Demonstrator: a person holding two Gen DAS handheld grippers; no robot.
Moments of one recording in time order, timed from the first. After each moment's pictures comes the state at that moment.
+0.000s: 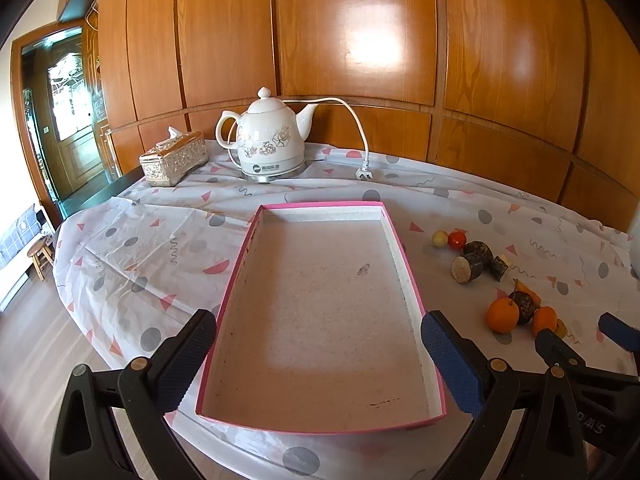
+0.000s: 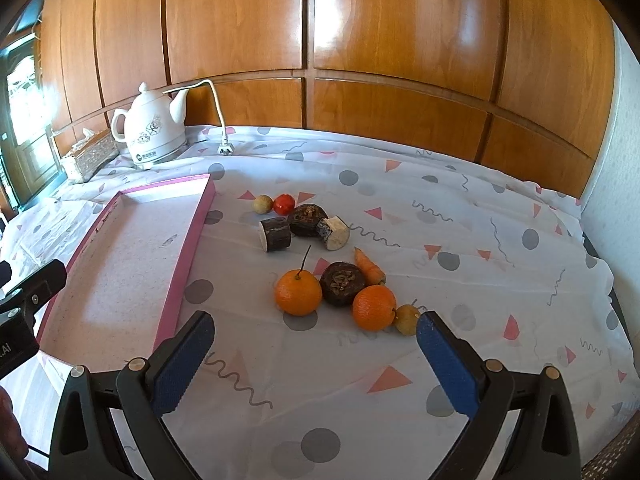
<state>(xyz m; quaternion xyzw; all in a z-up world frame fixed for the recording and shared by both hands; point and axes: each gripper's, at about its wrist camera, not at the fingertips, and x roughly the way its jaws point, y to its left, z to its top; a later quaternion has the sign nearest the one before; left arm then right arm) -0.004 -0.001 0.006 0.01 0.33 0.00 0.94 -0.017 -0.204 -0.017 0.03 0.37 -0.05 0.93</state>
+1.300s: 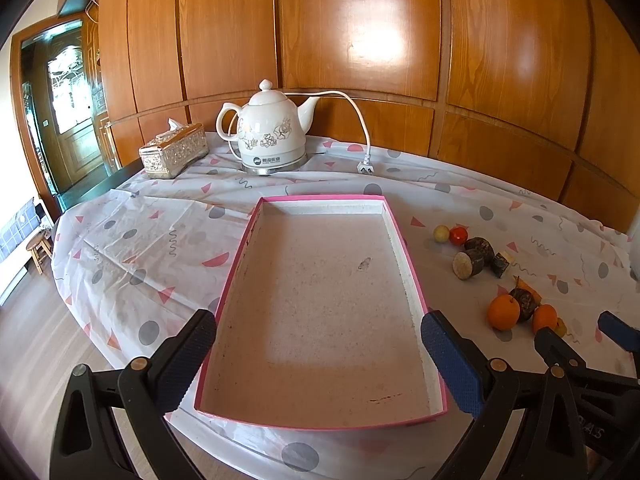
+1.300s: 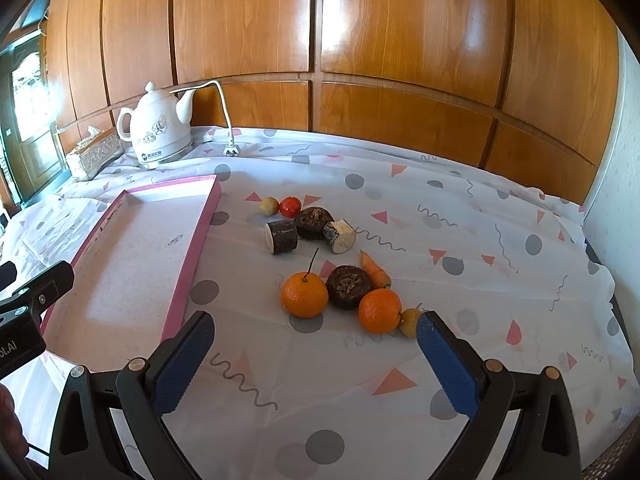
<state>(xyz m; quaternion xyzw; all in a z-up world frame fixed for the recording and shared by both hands) -0.003 0.001 0.000 0.00 0.34 0.01 0.94 -0.017 -0.200 -0.016 0.02 0.36 -0.05 0.93</state>
